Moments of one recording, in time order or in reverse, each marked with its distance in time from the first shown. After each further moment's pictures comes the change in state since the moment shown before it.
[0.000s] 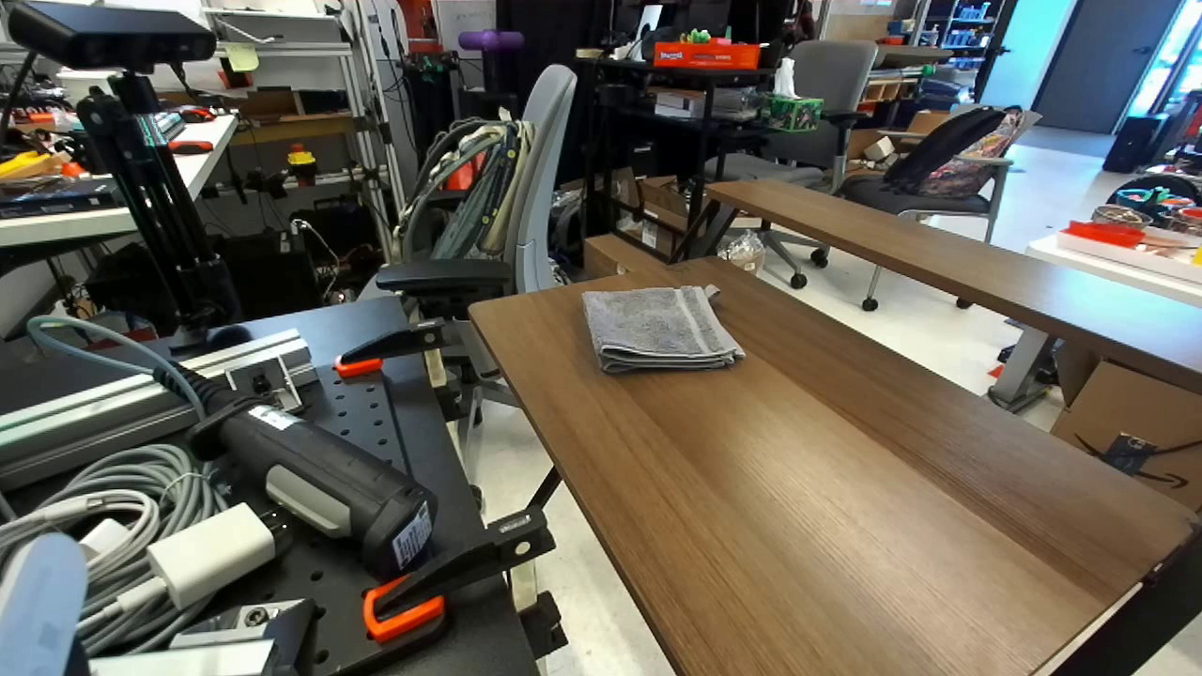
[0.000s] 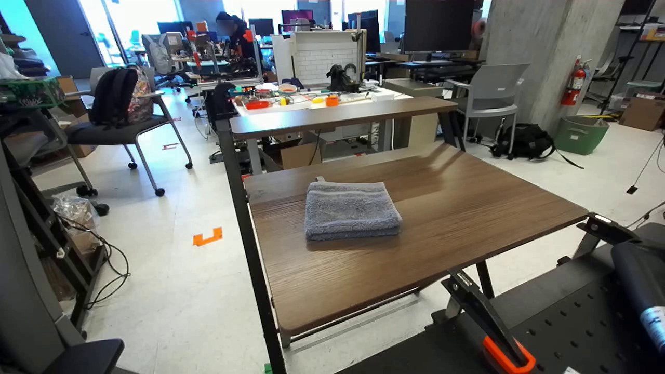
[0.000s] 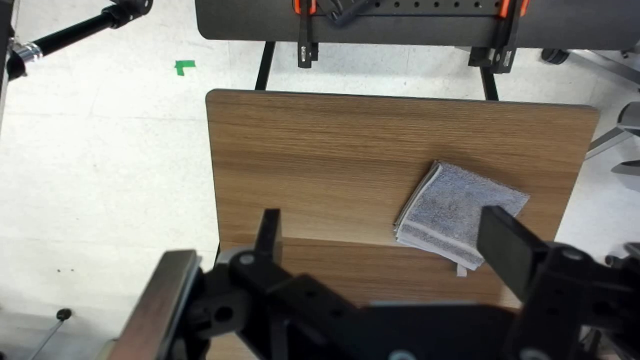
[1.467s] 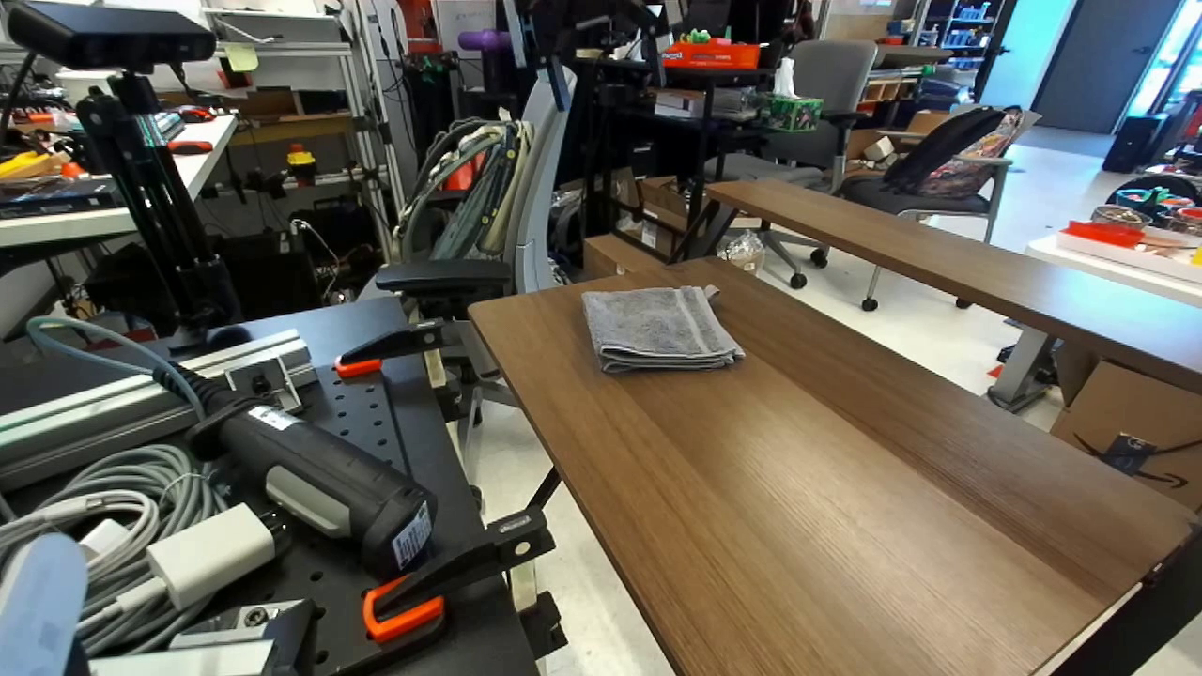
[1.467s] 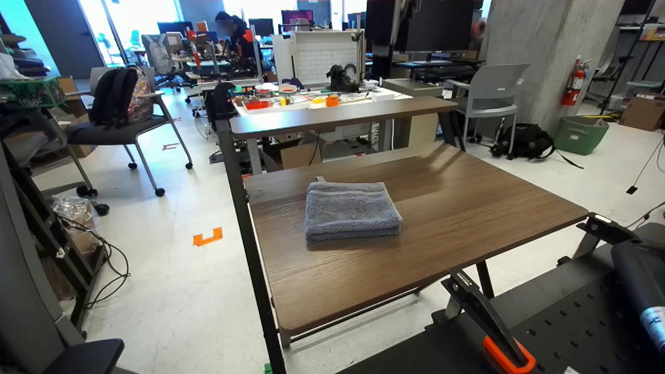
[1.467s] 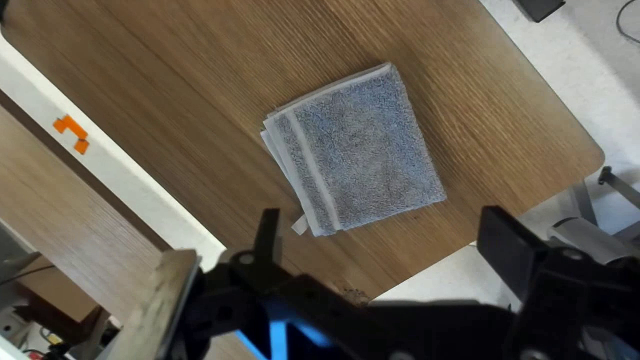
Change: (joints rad) arm 0.155 0.707 0.185 0.164 -0.192 0.598 -0.230
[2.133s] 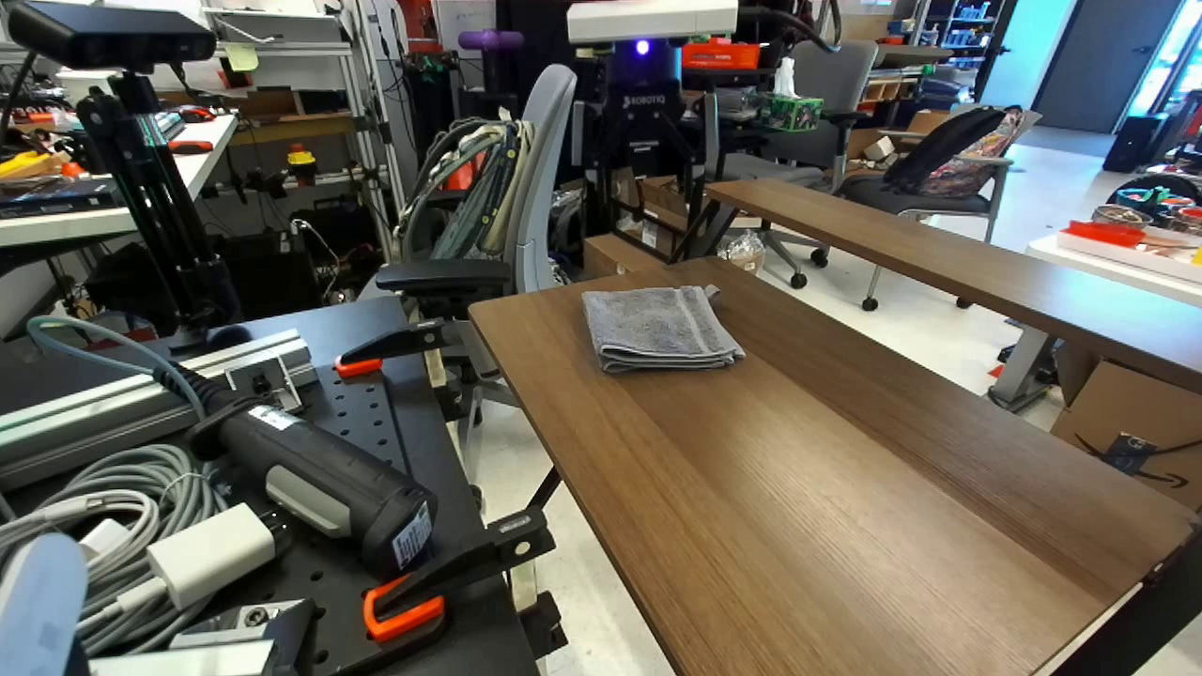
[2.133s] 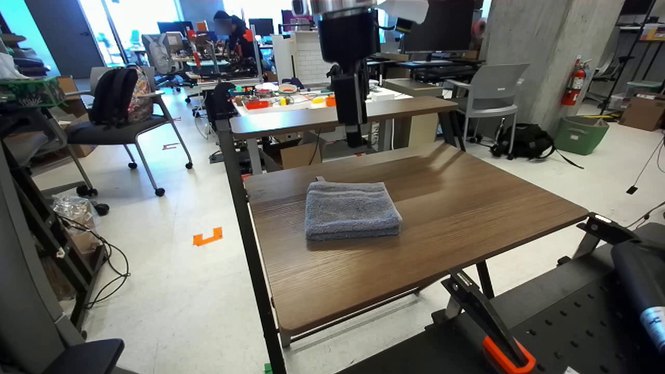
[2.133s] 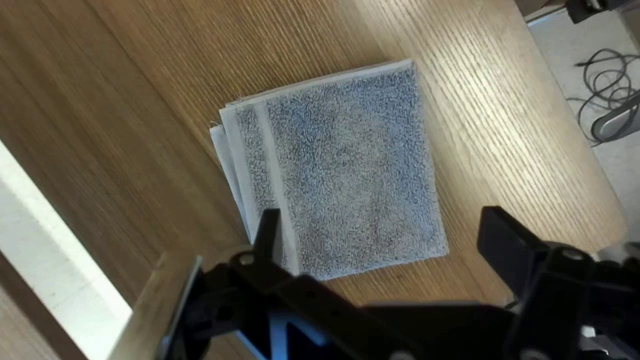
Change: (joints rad) arm 0.013 0.449 0.001 0.399 -0.002 -0.194 -0.216
